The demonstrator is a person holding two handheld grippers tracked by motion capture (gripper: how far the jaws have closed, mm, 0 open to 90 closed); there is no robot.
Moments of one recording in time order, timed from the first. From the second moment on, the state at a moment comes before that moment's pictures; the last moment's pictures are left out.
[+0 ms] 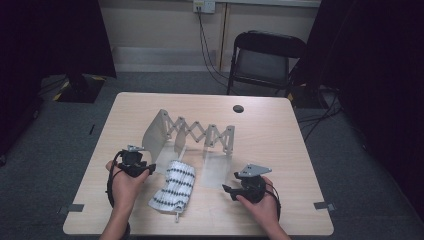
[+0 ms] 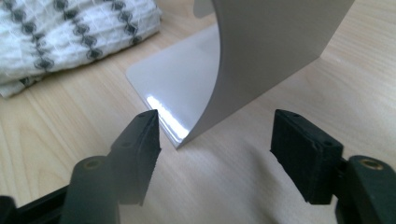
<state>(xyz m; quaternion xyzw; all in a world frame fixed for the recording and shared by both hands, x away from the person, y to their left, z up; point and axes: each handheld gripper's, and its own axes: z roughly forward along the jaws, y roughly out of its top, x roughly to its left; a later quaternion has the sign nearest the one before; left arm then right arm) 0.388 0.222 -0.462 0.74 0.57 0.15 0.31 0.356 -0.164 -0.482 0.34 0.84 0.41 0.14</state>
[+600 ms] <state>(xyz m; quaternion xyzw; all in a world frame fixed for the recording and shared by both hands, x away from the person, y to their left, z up) 0.394 0.213 -0.417 0.74 0.56 0.17 0.32 0.364 -0.166 -0.459 0.34 0.84 0.39 0.14</state>
